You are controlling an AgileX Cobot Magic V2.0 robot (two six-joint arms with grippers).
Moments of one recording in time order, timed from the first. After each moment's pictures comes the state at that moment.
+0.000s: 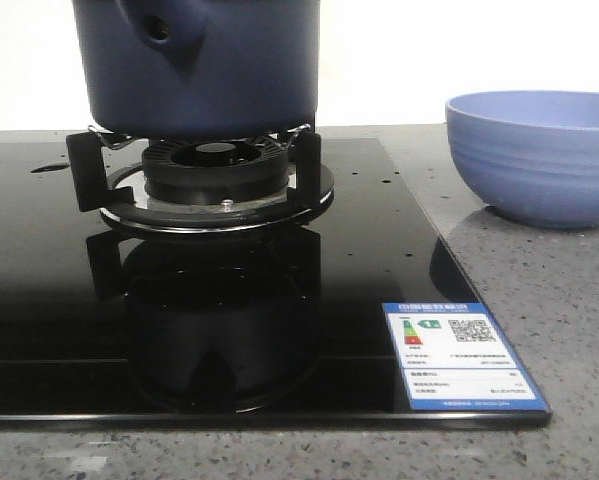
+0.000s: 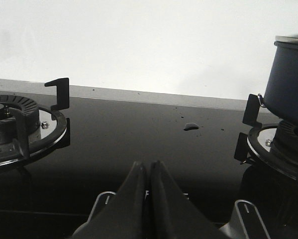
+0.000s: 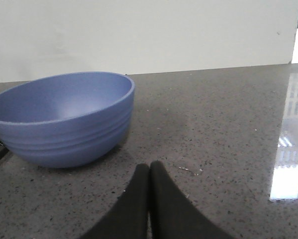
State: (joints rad) left arm -0.03 0.00 0.00 -0.08 0.08 -0.02; right arm -0.02 -0.01 0.01 -0.02 0.11 0.06
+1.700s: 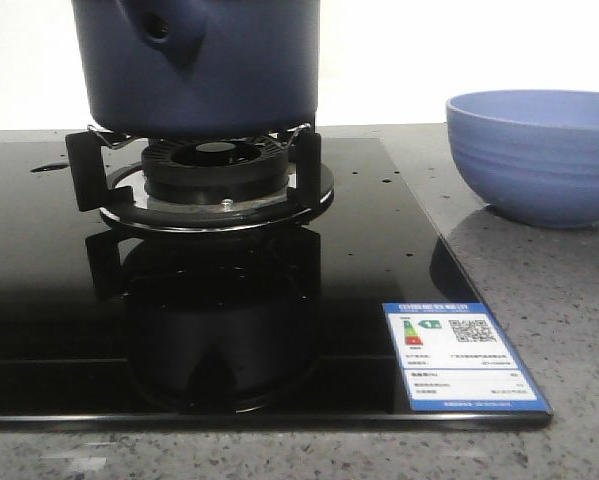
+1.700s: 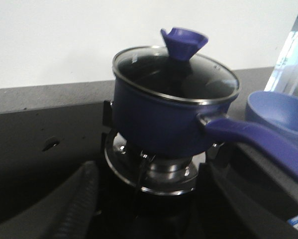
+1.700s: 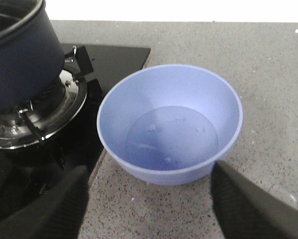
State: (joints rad) left arm -0.23 0.43 -0.56 -0.62 0.49 0.45; right arm 0.09 0.58 -0.62 0.36 0.56 -0.28
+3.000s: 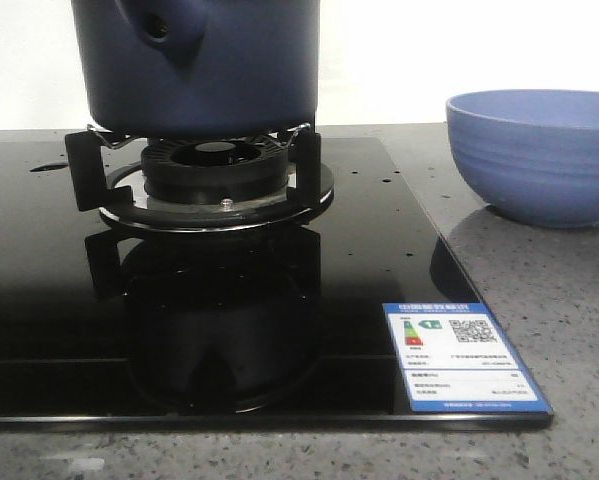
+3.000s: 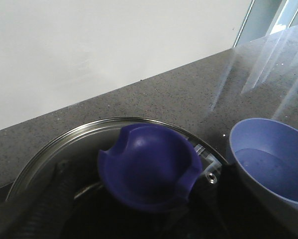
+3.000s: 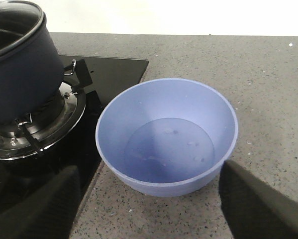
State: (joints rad) left arm -0.34 1.34 -1.17 -1.06 0.51 0.98; right arm 0.09 0.58 -0.63 0.36 0.54 -0.28
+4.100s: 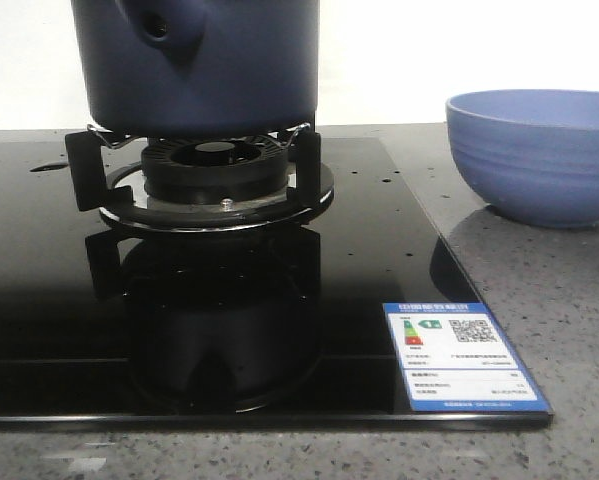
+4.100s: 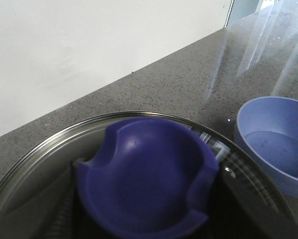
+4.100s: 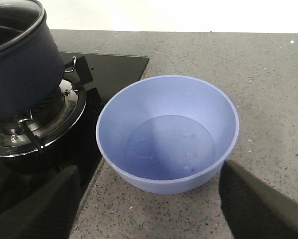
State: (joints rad) left arm -0.34 1.45 -1.18 -1.22 0.52 1.27; right arm 0.09 0.58 -0.63 0.36 0.55 -0.28
